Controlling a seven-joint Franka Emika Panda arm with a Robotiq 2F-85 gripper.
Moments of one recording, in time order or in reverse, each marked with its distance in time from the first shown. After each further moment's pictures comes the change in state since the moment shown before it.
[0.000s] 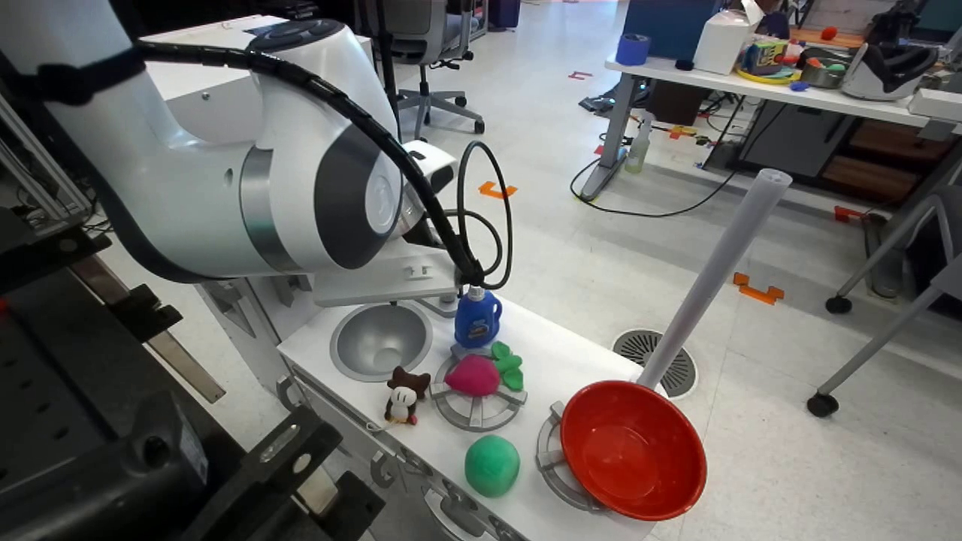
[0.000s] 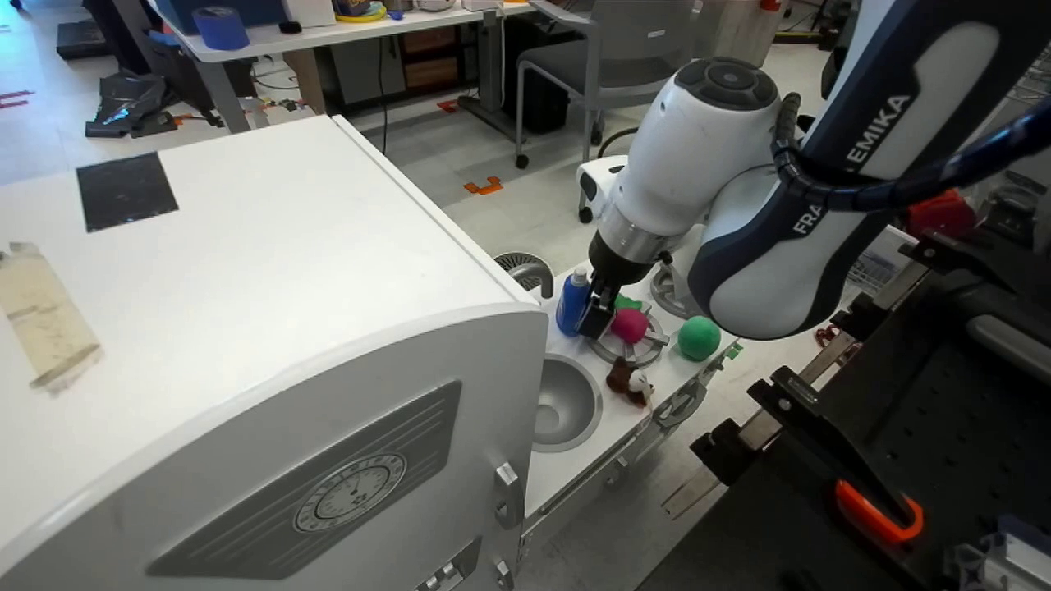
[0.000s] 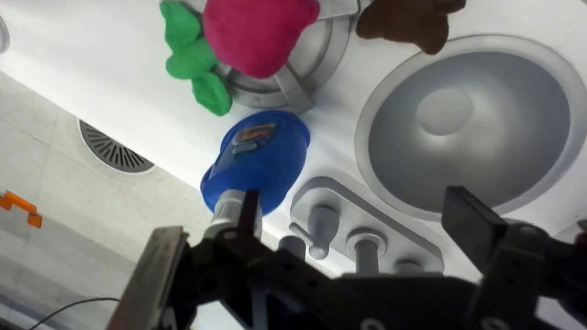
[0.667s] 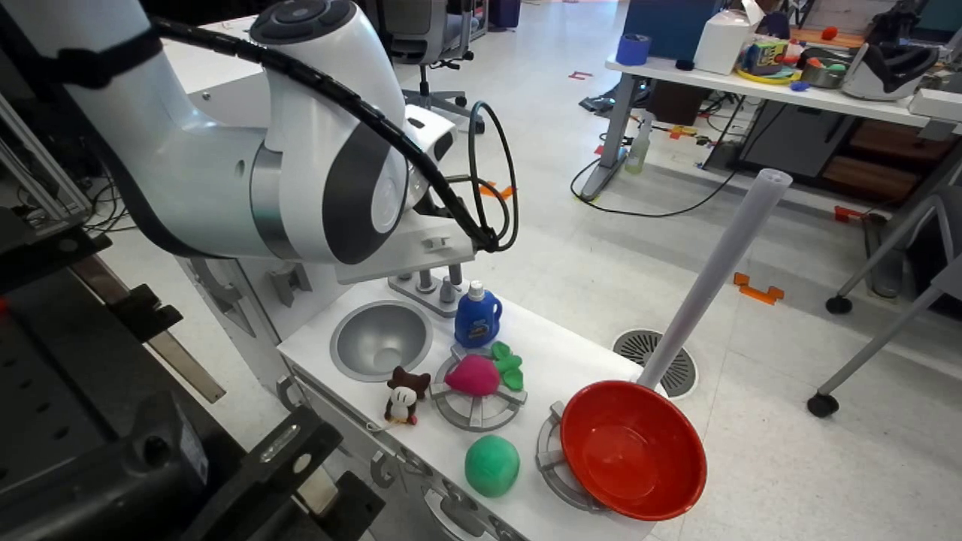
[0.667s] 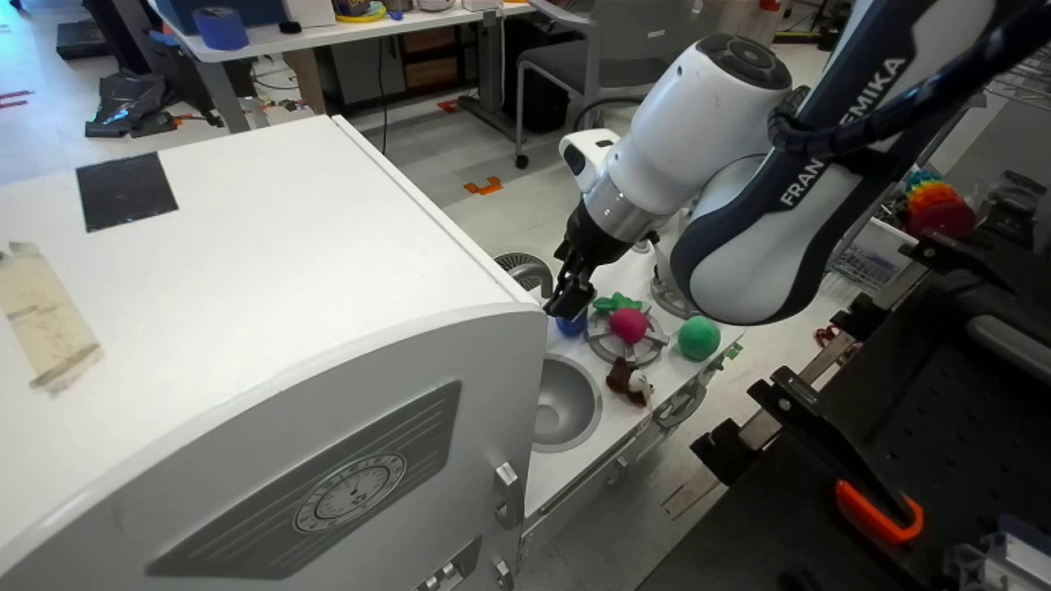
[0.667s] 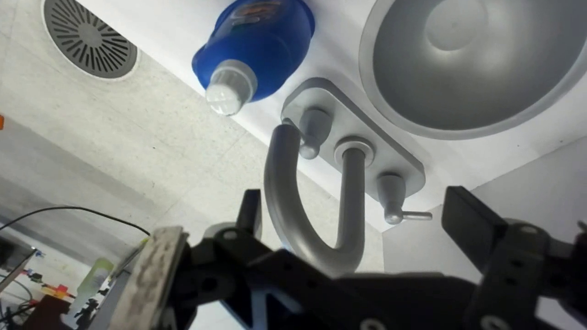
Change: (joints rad) arm -0.124 0.004 0.133 0.036 -0.009 0.104 -0.215
